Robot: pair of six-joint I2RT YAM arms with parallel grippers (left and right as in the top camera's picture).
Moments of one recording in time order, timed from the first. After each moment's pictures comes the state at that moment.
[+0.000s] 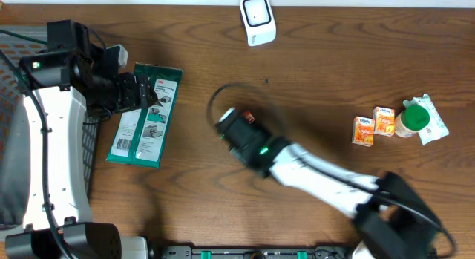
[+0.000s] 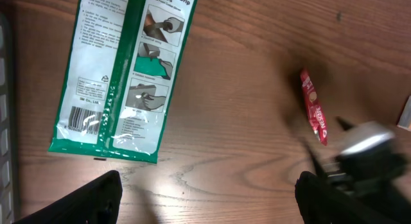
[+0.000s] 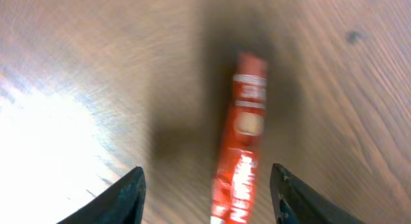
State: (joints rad) left arm 0.16 1.57 1.63 -1.38 0.33 -0.02; right arm 0.84 1.72 1.05 -0.42 0.31 -0.01
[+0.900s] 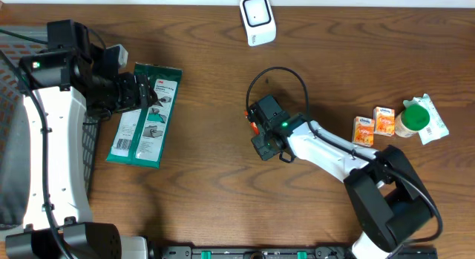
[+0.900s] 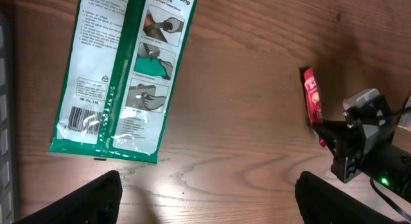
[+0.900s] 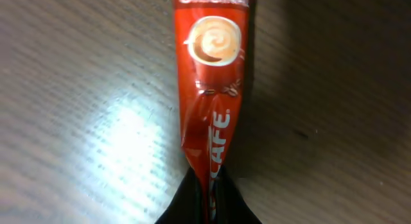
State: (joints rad) left arm 0.16 1.57 1.63 -1.38 0.33 -0.02; right arm 0.62 1.82 1.04 -0.51 0.00 0.11
